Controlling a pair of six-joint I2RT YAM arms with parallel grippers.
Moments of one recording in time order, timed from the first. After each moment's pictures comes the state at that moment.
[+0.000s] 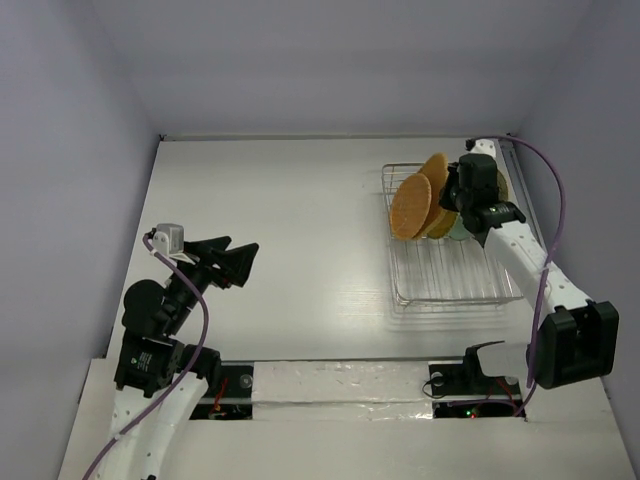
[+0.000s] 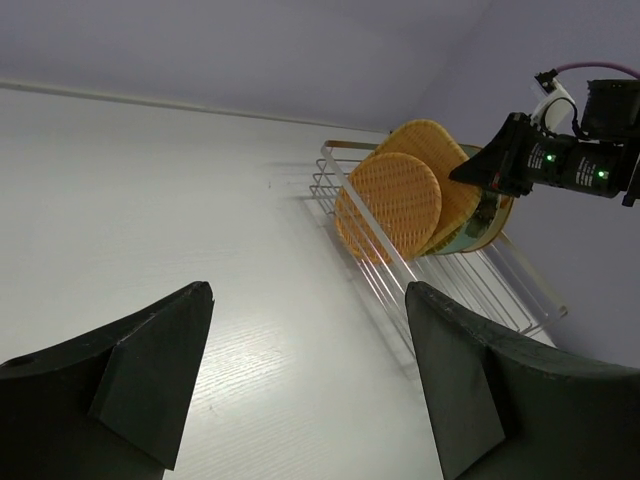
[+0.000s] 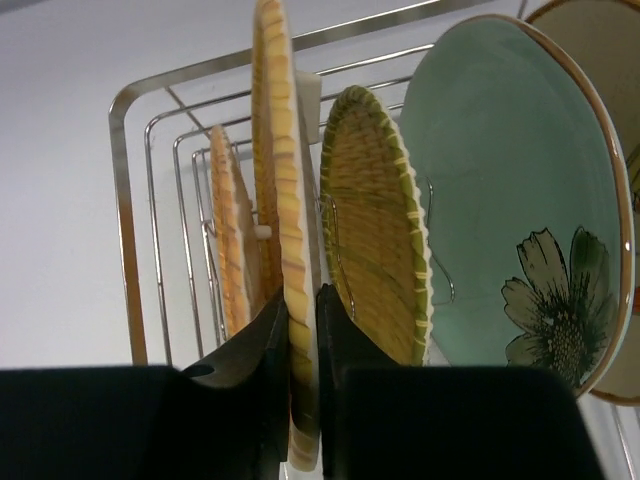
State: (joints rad) left arm -0.26 0.29 0.63 -0.28 0.24 -0.50; right arm 0.19 1.30 1.07 -0.29 0.21 0.36
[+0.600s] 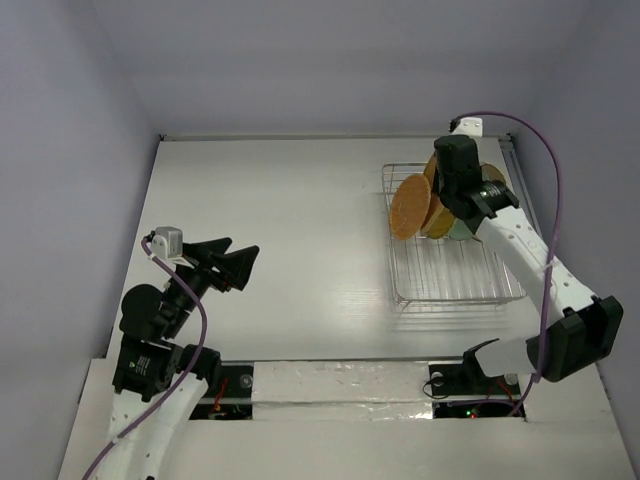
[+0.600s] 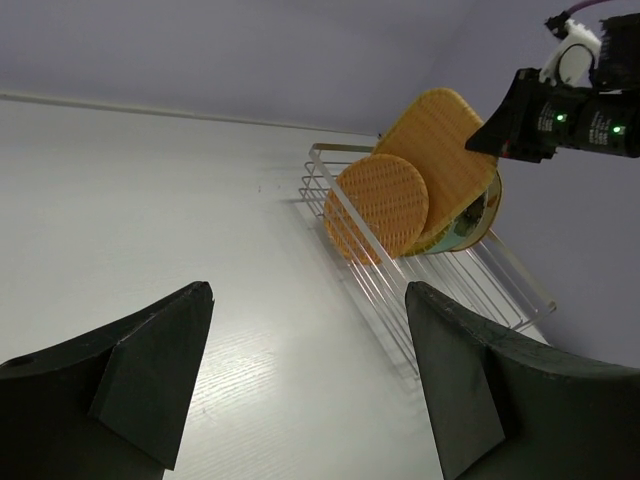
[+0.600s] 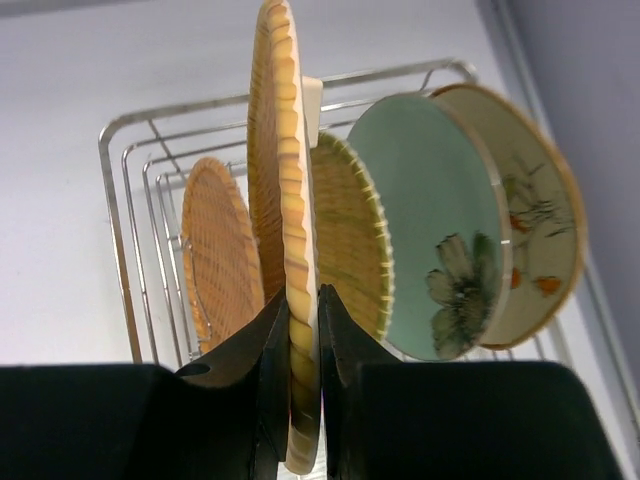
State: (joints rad) left arm -0.27 0.26 0.63 -0.28 0.25 -0.50; right arm 0.38 1.37 1.35 -0.56 0.59 0.26
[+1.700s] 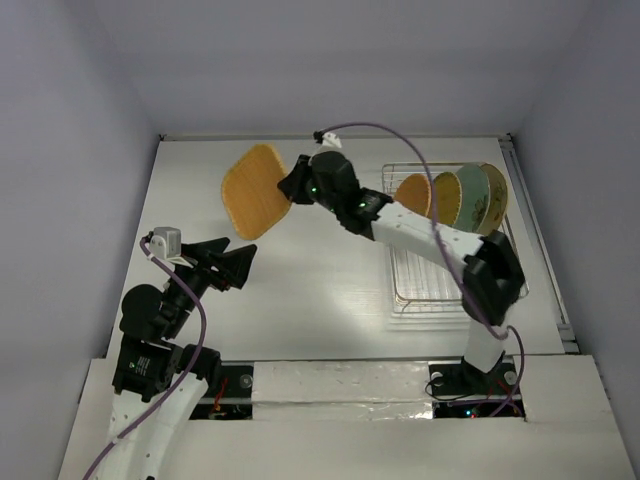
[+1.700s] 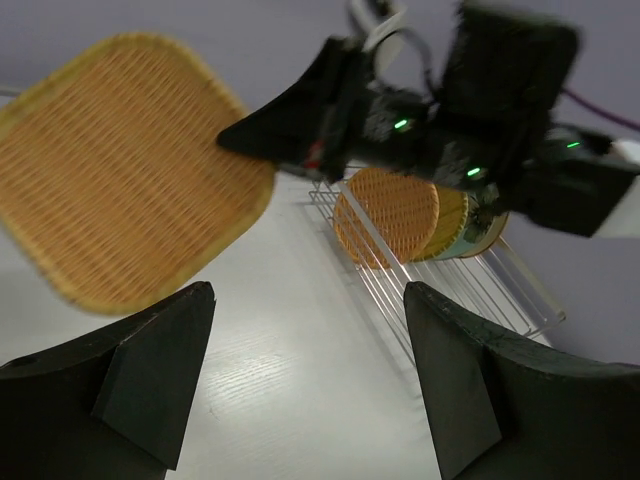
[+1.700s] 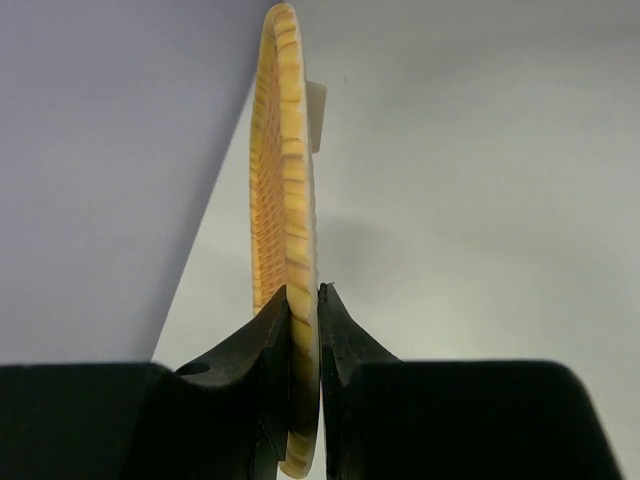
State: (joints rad) left arm -0.27 0.26 0.63 -0.29 0.22 -0.50; right arm 0.82 1.79 1.57 -0.01 0.18 0.68
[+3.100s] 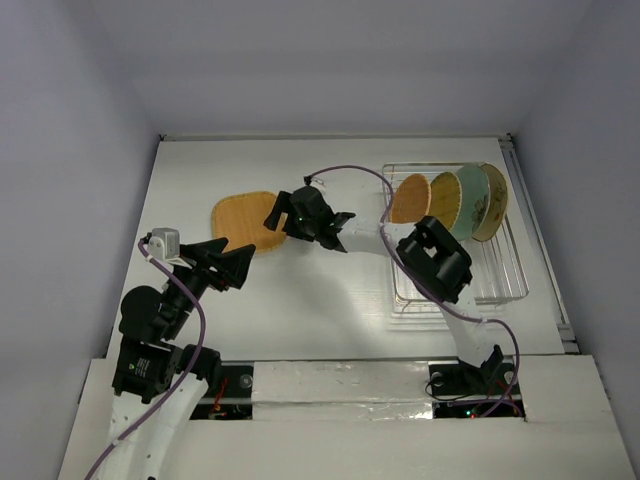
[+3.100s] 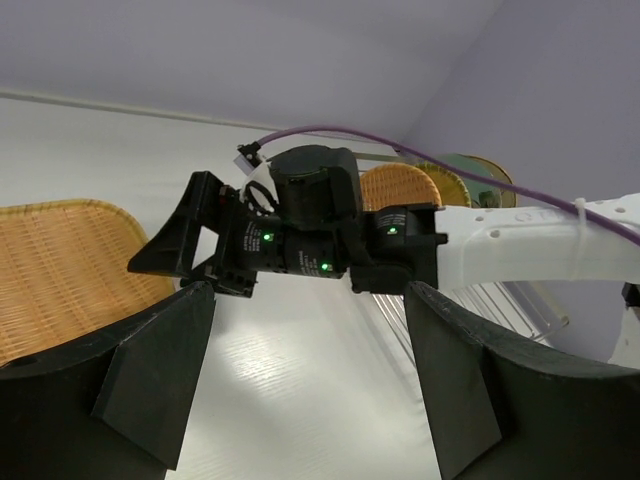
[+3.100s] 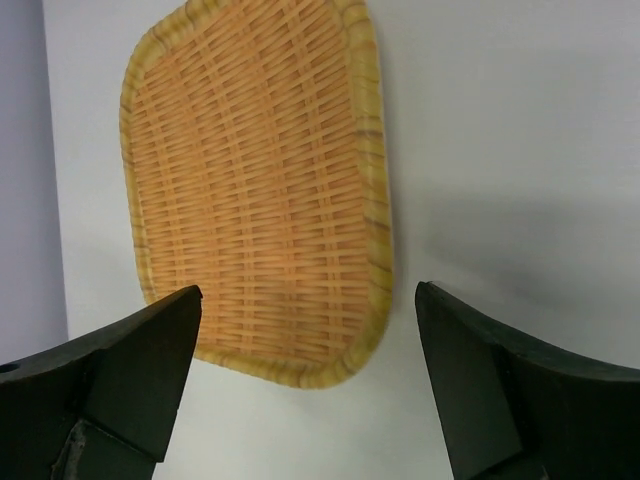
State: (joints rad) left arm -0.27 0.25 0.63 -0.29 0.21 -0.50; right arm 0.84 2.22 1.58 0.09 0.12 0.96
